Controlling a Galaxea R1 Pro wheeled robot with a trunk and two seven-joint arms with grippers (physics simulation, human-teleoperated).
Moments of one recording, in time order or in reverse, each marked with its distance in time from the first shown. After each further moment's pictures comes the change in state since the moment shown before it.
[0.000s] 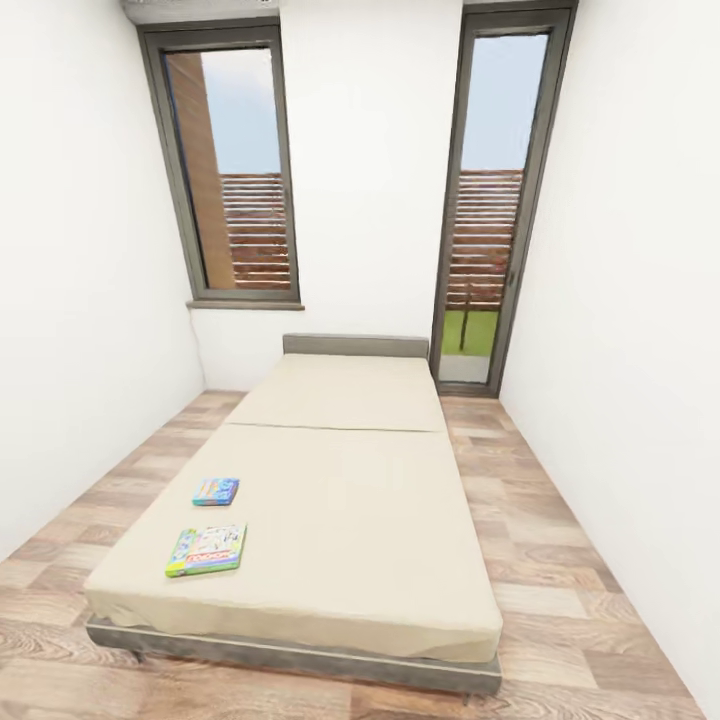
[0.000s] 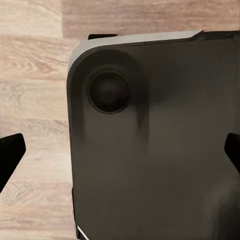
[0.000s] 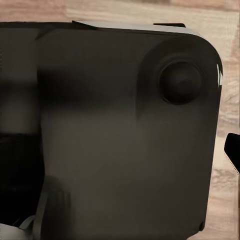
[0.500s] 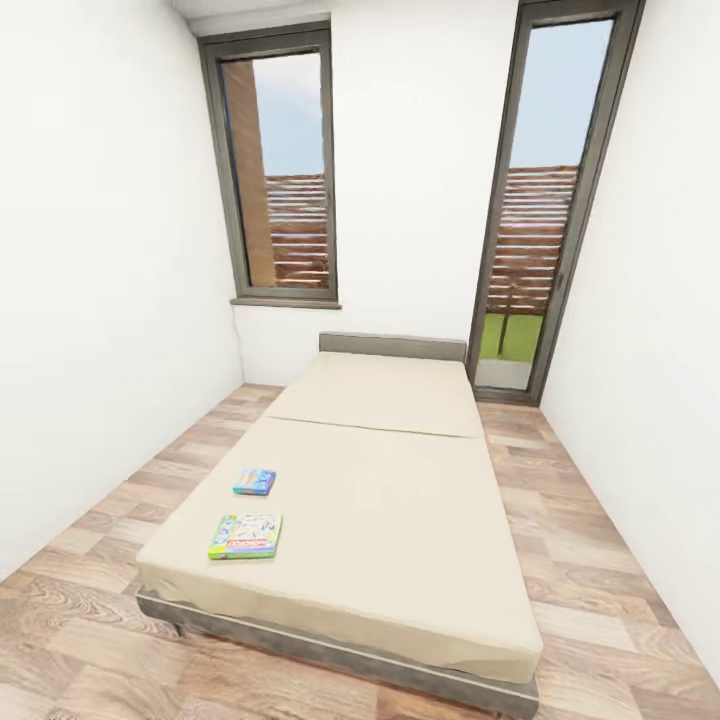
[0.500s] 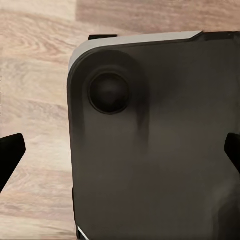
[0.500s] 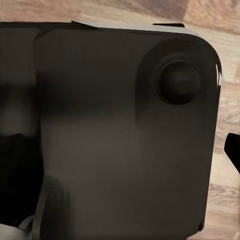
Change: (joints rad) left arm 0.000 0.000 0.000 0.000 0.000 -0.002 0.000; right arm 0.000 -0.001 0.000 0.000 0.001 0.000 0.000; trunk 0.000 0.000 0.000
